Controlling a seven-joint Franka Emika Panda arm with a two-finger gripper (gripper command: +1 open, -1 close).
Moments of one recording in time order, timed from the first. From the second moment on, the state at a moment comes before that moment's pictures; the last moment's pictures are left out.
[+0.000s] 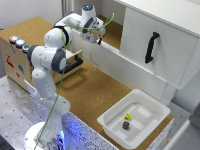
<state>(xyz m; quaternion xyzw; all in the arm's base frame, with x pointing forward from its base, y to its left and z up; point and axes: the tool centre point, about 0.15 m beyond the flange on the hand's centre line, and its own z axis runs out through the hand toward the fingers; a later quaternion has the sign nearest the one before) 0.607 0.208 0.485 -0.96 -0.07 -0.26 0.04</state>
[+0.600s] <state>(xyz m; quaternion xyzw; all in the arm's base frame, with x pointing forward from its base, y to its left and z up) 0.647 0.198 0.475 -0.96 0.00 -0.27 0.02</state>
